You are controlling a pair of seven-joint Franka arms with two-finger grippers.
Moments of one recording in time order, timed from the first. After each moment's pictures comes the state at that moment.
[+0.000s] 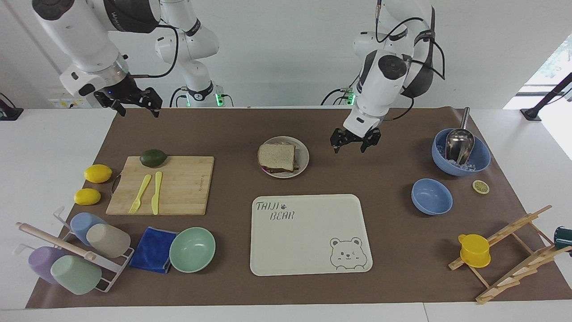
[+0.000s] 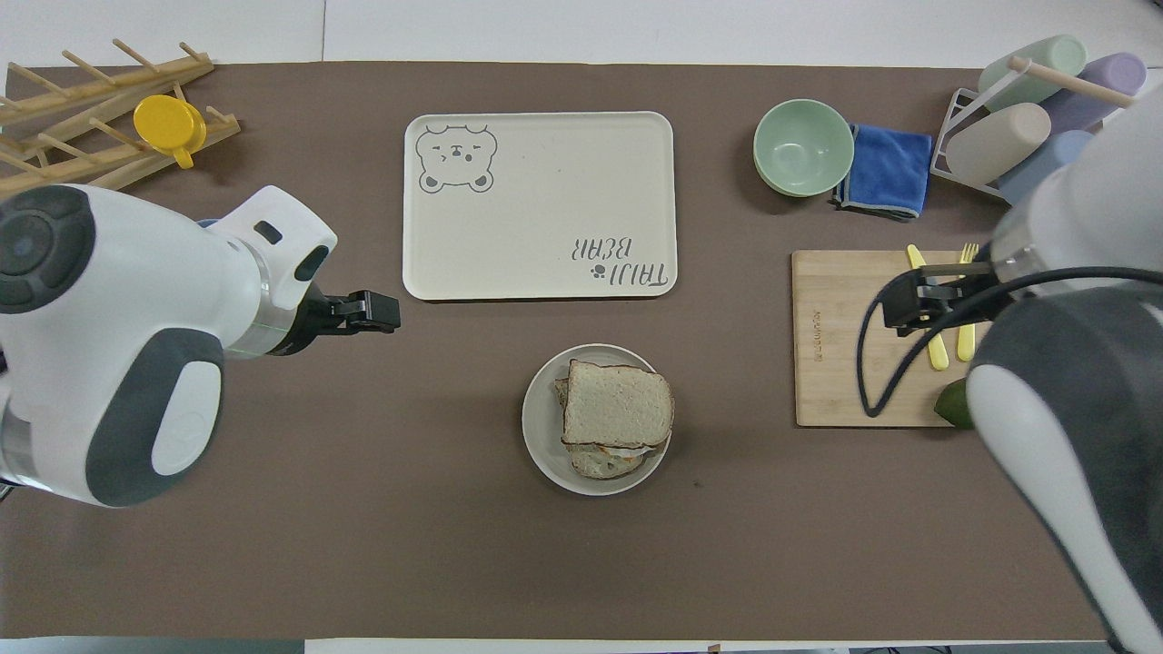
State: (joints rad) left arm -0.46 0.00 -0.04 -2.12 -0.14 2.16 -0.42; right arm 0.27 -0.06 -0.32 -1.68 -0.03 1.46 0.00
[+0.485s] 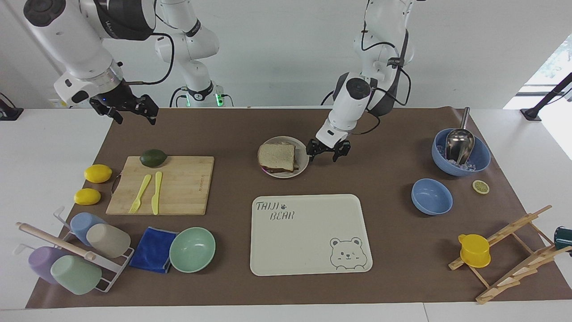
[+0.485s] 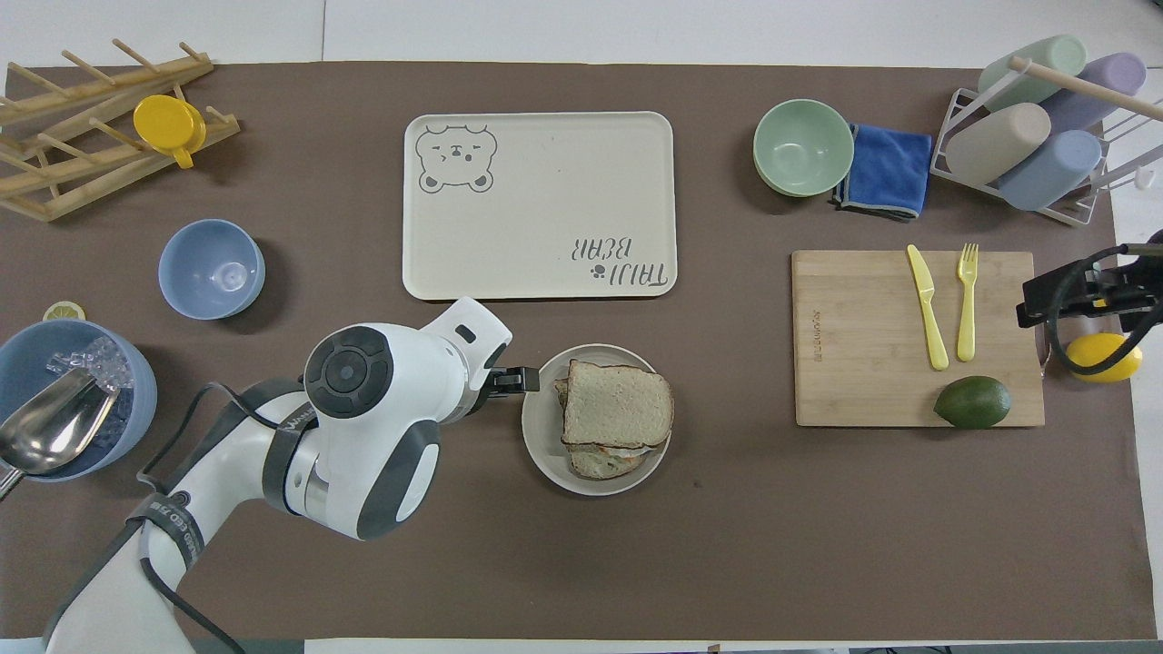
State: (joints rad) left arm -0.59 0.10 -0.04 -2.25 -0.24 2.43 -0.43; right arm 0.21 0.01 -0.28 -1.62 0.00 1.47 0.01
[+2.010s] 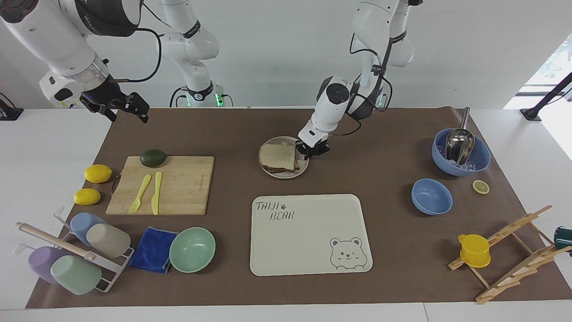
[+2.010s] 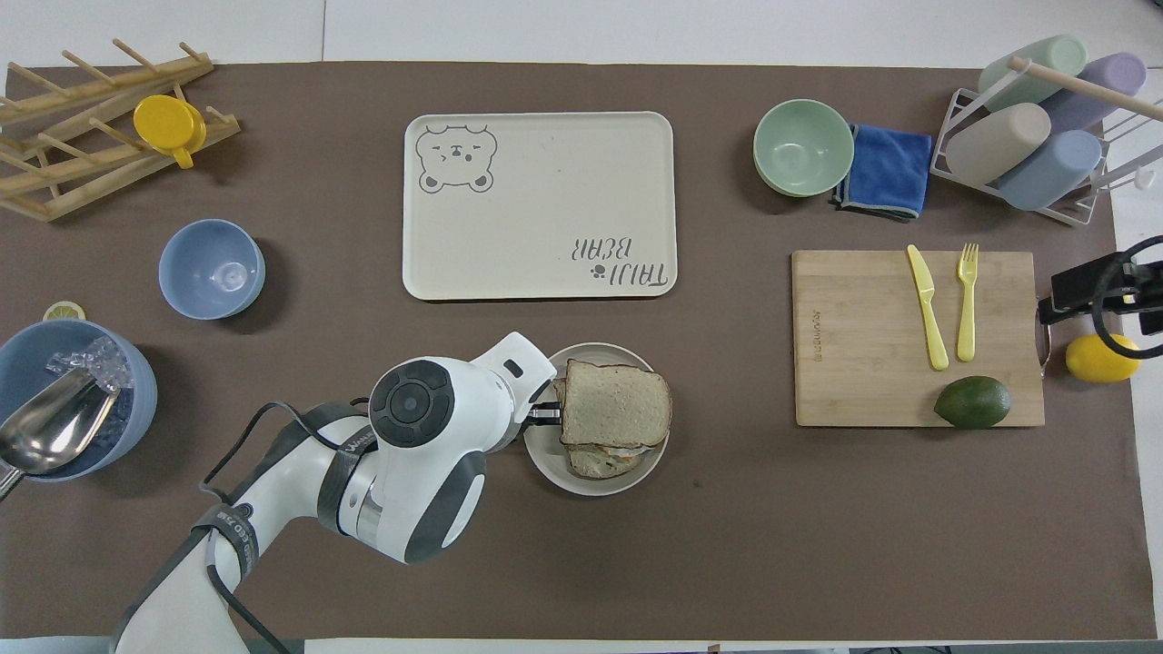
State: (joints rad) left arm -0.67 0.12 -0.03 -2.27 -0.27 2.45 -0.43; right arm 0.01 0.00 -0.12 -1.61 0.05 1.46 0.01
